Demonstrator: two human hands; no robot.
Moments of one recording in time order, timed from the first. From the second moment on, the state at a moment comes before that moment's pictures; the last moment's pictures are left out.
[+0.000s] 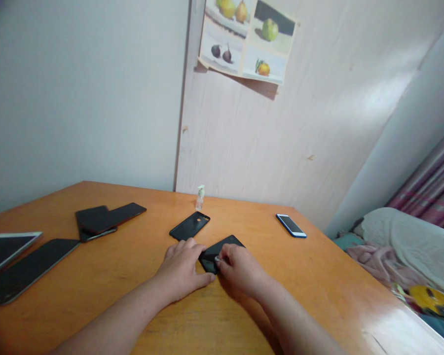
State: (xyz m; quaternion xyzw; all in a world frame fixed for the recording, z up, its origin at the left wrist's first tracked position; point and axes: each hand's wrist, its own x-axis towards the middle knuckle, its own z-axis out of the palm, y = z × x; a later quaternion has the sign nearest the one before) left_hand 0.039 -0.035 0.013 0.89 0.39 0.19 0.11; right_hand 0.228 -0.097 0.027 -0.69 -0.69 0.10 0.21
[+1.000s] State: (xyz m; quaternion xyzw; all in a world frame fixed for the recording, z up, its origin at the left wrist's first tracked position) left_hand 0.040 -0.039 0.020 0.88 0.42 0.18 0.16; right_hand 0.204 -0.088 0.039 -0.63 -0.74 0.13 0.16
